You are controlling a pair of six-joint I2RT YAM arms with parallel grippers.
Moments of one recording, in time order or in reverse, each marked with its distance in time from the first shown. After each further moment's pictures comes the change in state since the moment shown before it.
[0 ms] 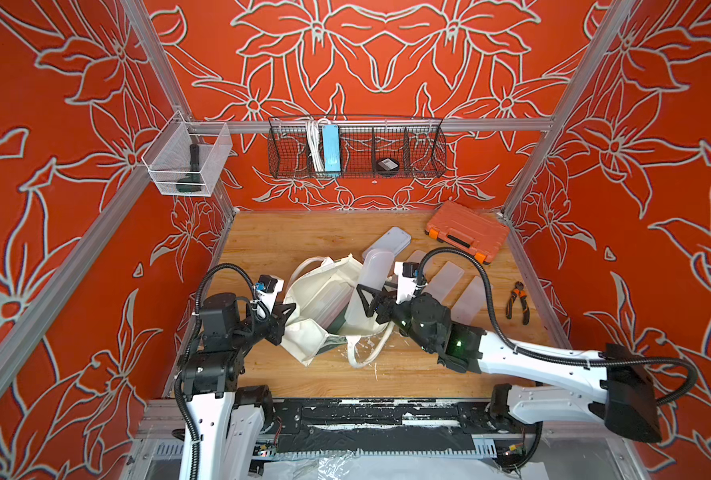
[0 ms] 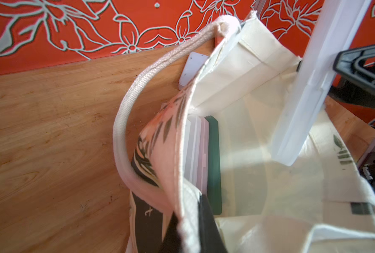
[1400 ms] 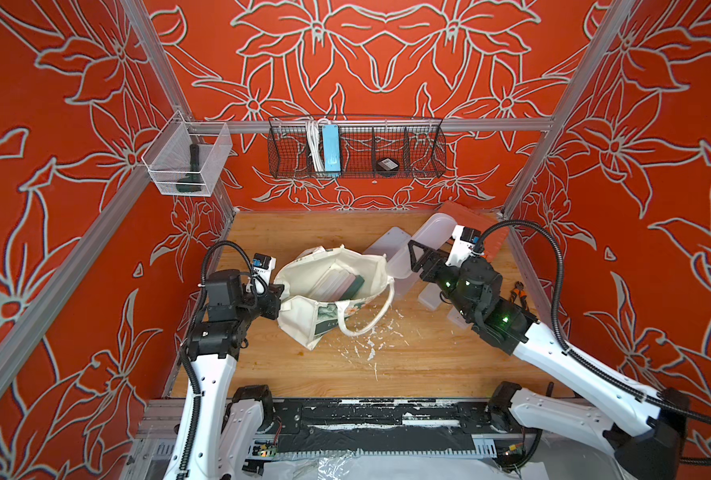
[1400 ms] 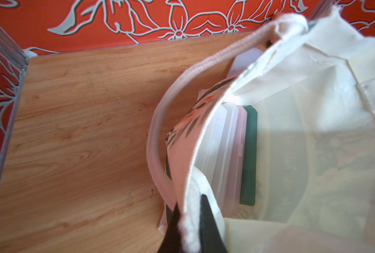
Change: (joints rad) left arm -0.002 0.210 0.072 0.103 -0.254 -0.040; right arm -0.353 -0.185 0.141 -0.298 -0.043 0.026
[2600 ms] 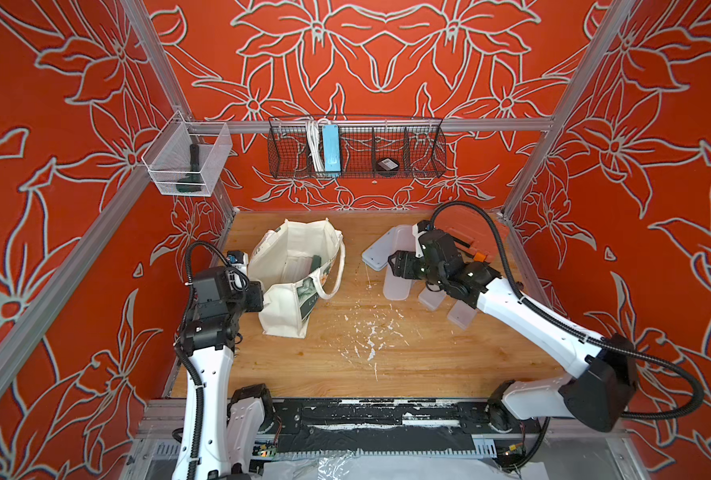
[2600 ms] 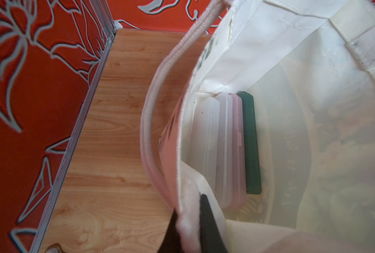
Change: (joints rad) left arm 0.142 0.037 0.028 -0.008 -0.159 -0.090; right arm -0.088 0.395 0.310 -0.441 -0.288 -0.113
